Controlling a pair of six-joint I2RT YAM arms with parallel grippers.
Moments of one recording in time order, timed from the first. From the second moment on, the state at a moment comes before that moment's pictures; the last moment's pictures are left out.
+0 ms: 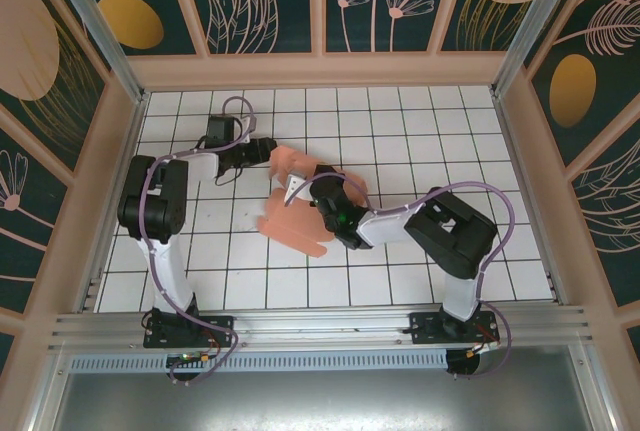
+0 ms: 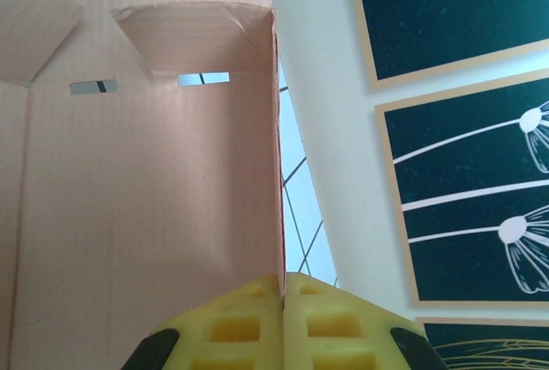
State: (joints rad) left arm -0.16 2.01 1.16 0.09 0.54 -0.43; right arm 0.94 1.85 0.86 0.65 0.66 -1.02
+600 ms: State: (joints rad) left arm -0.22 2.03 1.16 0.05 0.67 -0.41; right arm 0.92 1.84 0.90 0.56 0.64 -0.98
